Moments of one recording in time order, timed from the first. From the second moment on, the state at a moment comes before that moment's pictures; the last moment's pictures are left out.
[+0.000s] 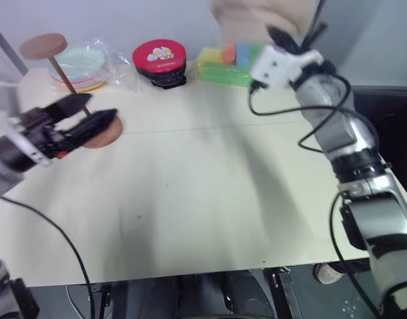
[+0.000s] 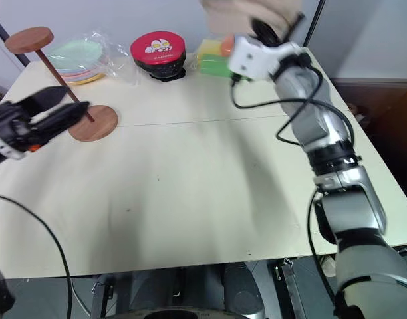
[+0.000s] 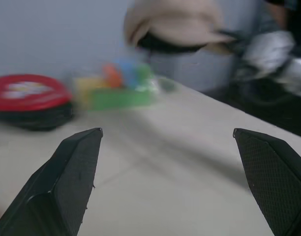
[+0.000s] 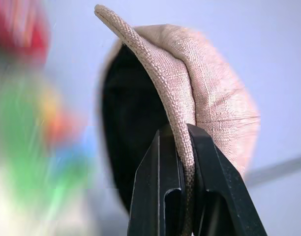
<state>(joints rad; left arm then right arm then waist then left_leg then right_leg) -0.30 0.82 0.75 -0.42 -1.09 0.97 -0.55 -1.11 -0.55 0.26 0.37 -0.52 -0.19 0.15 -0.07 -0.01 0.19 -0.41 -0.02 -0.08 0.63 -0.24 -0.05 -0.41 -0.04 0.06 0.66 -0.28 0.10</state>
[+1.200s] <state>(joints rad) 0.13 0.84 1.16 -0.46 -1.10 0.85 -0.45 -1.70 0.19 0.43 1.36 -0.53 -0.43 0.07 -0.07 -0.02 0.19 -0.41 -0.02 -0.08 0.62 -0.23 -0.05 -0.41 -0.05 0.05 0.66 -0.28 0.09</state>
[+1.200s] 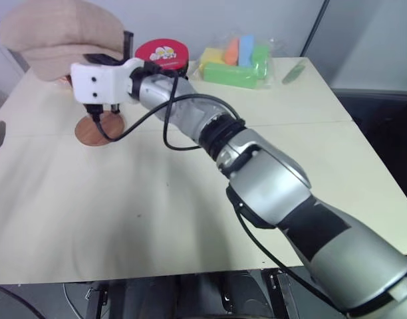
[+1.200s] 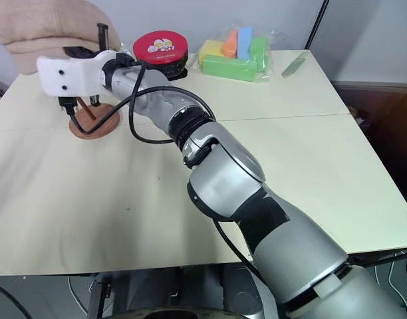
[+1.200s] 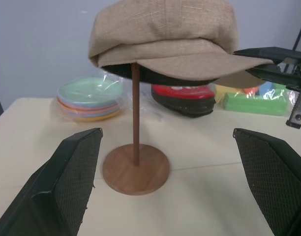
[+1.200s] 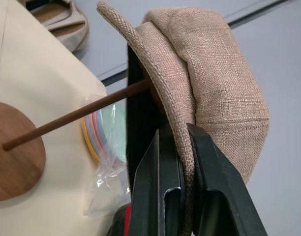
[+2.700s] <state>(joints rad) -0.09 1.26 0.23 -0.34 -0.16 0.24 -0.79 -0.91 -0.26 0.11 -0.01 0.12 0.46 0.82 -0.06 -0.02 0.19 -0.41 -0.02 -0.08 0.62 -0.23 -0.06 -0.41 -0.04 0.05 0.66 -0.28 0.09</state>
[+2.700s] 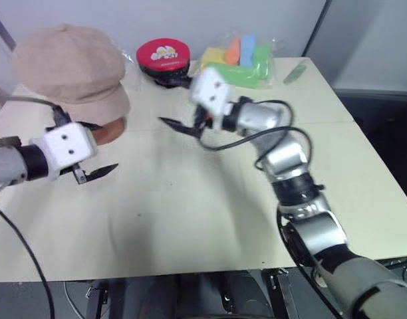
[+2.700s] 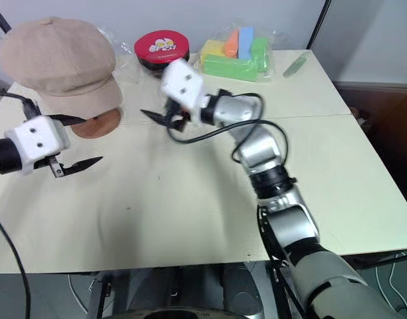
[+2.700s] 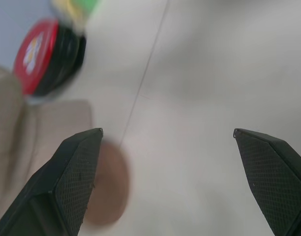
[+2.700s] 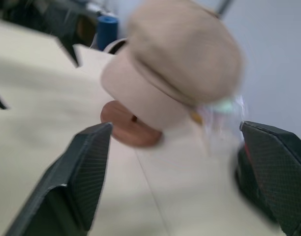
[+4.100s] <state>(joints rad) -0.63 0.92 -0.26 0.46 0.84 -0.30 0.09 -0.94 -0.75 -0.24 -0.36 0.96 1.18 0.79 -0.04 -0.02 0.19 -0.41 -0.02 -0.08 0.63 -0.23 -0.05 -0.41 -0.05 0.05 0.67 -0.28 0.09</state>
